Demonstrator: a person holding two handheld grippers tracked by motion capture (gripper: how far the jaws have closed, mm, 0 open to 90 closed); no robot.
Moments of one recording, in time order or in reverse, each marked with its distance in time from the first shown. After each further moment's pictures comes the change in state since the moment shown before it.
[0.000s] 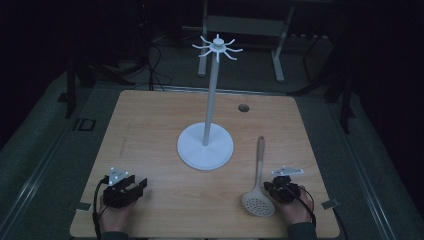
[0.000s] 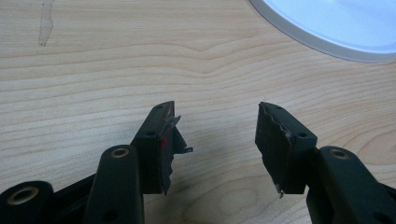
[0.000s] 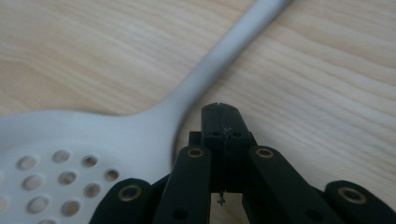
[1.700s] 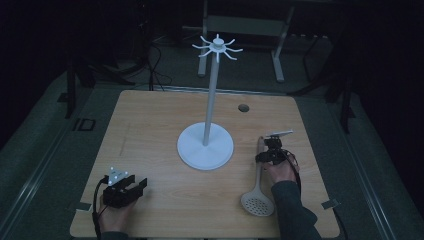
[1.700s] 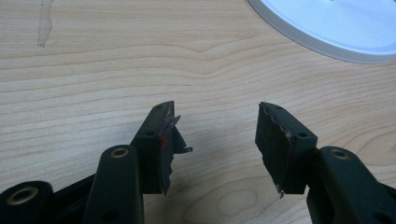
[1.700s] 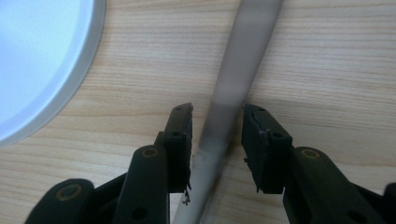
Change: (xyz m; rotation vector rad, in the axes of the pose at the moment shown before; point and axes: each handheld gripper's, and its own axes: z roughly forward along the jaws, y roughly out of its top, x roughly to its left) left arm 0.001 0.000 0.000 -0.004 -0.007 -0.001; right arm -0.031 0.103 0.046 0.194 -0.075 0.376
